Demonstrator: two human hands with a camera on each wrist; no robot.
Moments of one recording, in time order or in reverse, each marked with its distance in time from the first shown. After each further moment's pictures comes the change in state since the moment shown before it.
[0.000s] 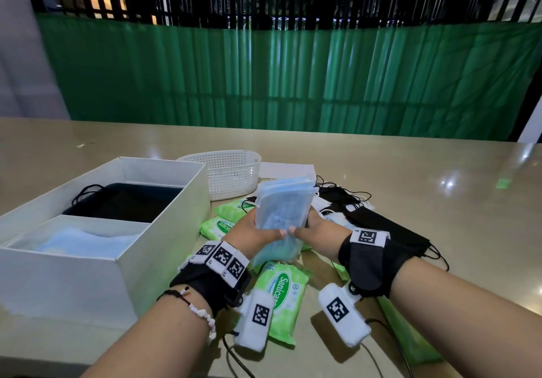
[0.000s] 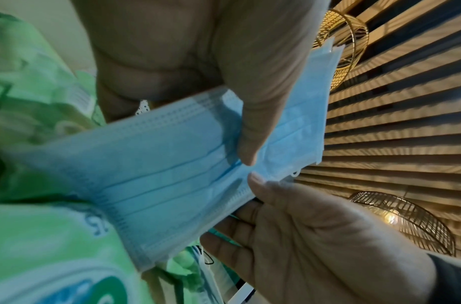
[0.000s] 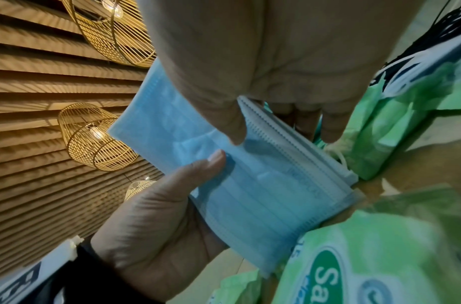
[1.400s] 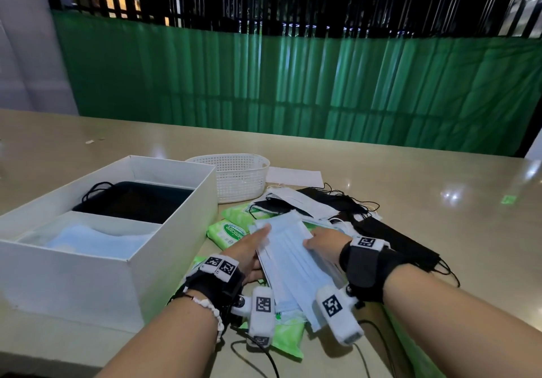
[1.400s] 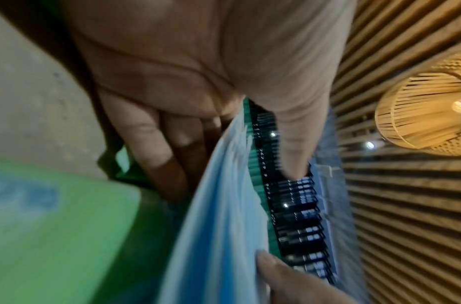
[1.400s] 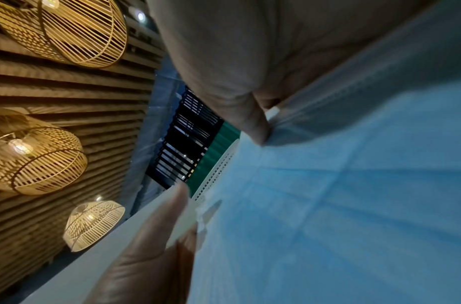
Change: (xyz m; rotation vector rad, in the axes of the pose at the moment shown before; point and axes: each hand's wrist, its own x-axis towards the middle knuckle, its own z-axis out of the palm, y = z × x) left_hand -0.001 -0.027 -0.014 -0.265 0.197 -0.478; right_hand 0.017 0.000 0.003 -0.275 -0.048 0.190
